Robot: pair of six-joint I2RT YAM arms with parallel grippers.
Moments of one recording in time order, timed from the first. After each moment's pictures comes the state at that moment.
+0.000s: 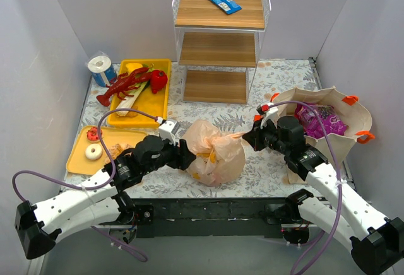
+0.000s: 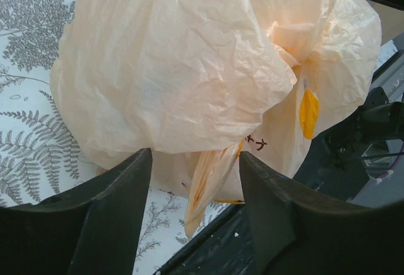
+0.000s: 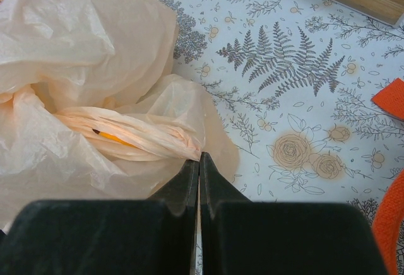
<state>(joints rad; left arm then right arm) -0.92 0.78 0.60 -0.27 -0.09 -0.51 0.52 0.80 0.60 -0.22 -0.25 0.18</state>
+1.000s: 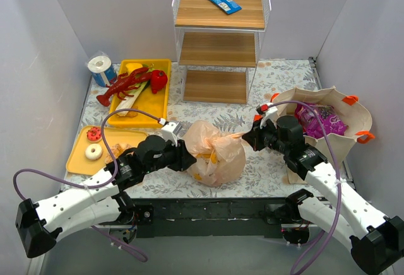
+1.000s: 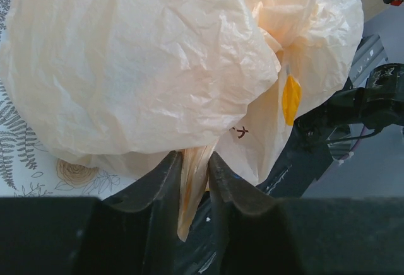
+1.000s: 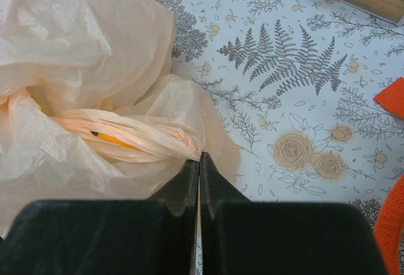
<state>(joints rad) -0.92 0.80 0.60 -0.27 0.01 -0.61 0.52 0.81 0.60 -0.22 -0.26 0.18</state>
